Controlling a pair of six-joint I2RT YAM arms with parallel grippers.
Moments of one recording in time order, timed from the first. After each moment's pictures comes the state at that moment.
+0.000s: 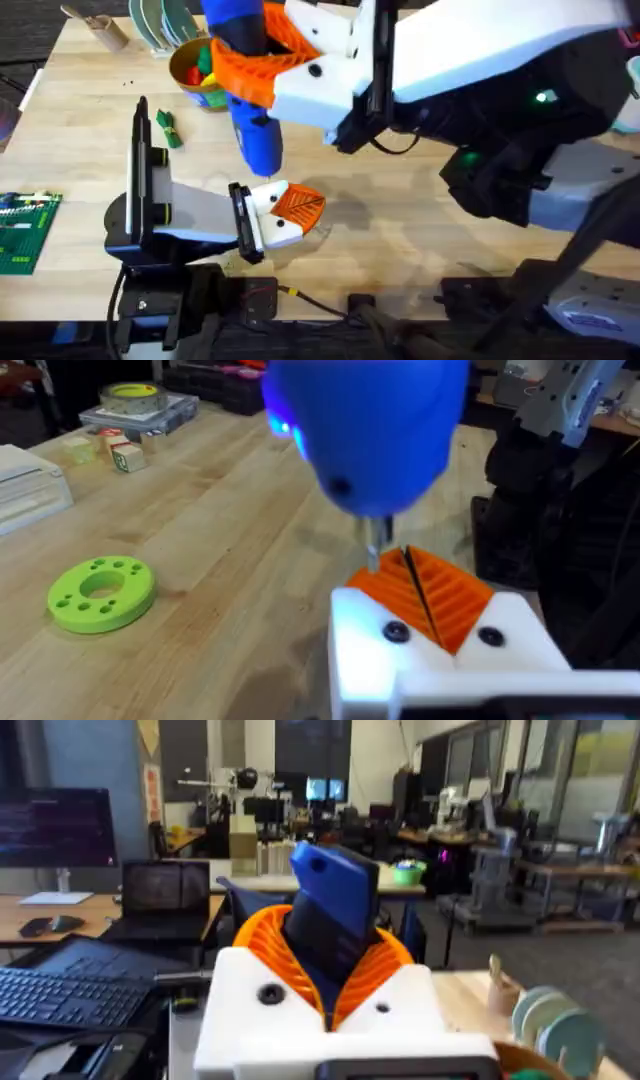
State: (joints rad) left arm 0.08 0.04 0.01 -0.16 1.34 0.08; right arm 0.82 1.30 0.71 1.07 -0.58 0.18
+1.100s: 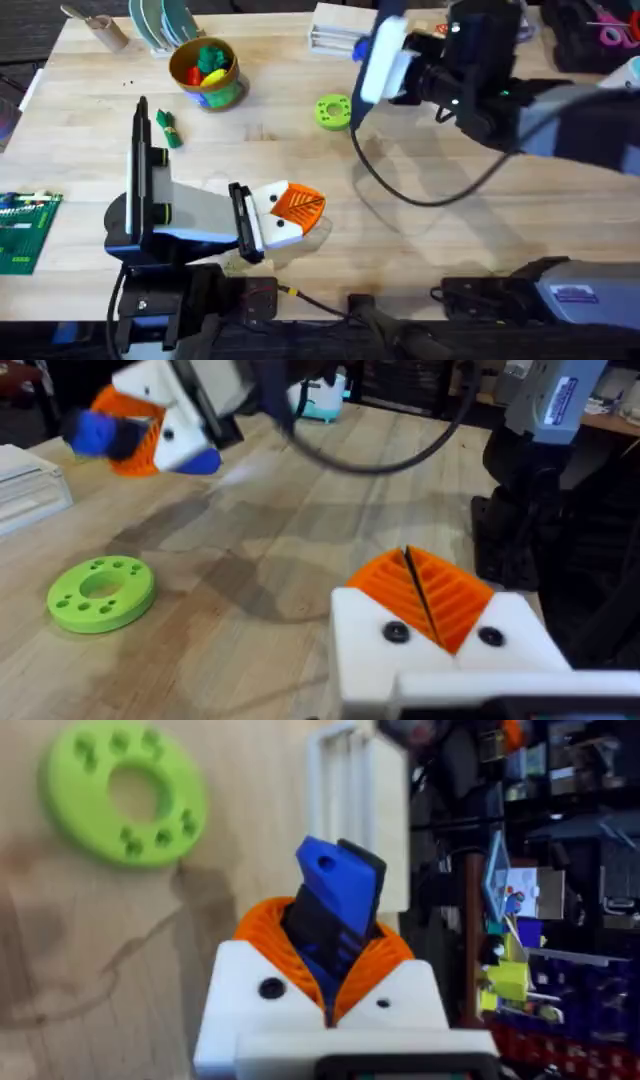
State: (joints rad) left arm 0.08 0.04 0.01 -0.16 1.34 0.08; right arm 0.41 1.51 0.77 0.31 -0.08 -1.12
